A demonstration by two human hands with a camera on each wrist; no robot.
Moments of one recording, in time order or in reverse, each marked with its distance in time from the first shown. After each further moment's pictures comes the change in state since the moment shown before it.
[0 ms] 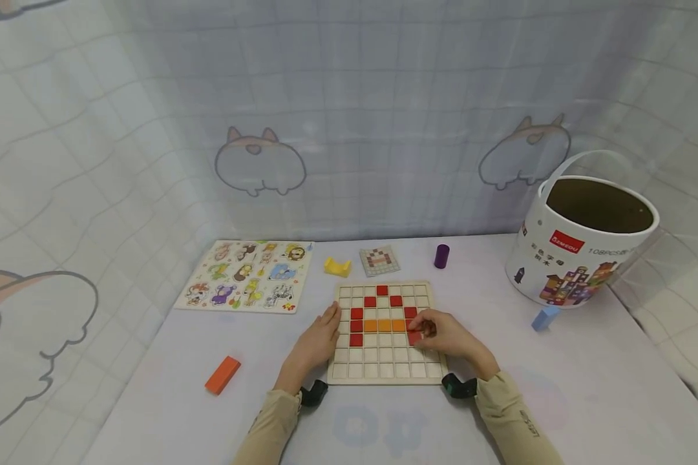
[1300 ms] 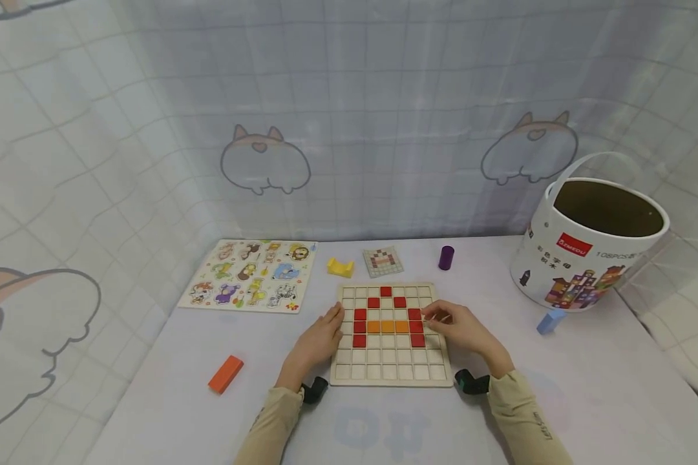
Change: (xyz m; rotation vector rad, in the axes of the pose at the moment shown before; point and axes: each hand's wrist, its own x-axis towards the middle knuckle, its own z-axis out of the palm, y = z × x) left_hand 0.001 -0.003 -0.010 -0.052 -0.031 0.023; right_hand -0.001 -0.012 -0.021 -0.064 0.103 0.096
